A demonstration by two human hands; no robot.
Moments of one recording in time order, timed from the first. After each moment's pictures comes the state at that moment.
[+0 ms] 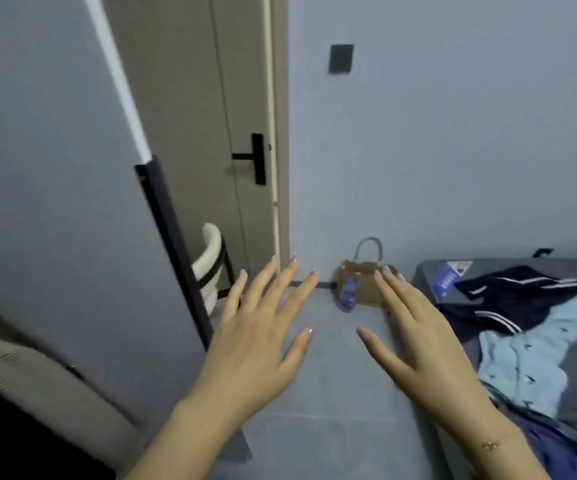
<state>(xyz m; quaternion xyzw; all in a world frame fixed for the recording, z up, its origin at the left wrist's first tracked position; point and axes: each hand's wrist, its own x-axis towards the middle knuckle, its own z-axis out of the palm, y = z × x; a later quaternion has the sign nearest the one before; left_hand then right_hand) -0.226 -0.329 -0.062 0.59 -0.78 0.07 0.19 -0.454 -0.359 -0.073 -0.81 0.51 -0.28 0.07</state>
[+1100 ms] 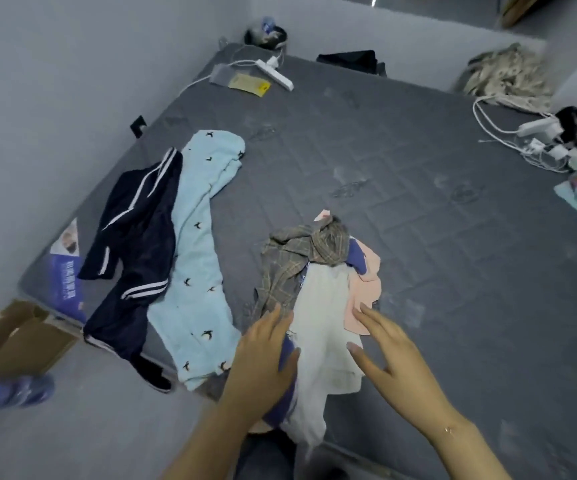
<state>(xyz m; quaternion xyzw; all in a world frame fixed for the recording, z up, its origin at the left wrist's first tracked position) -0.954 -0.556 -0.365 0.16 -0.94 -0.29 -0.11 -1.054 -0.349 -0.317 -0.26 0.89 -0.28 0.23</state>
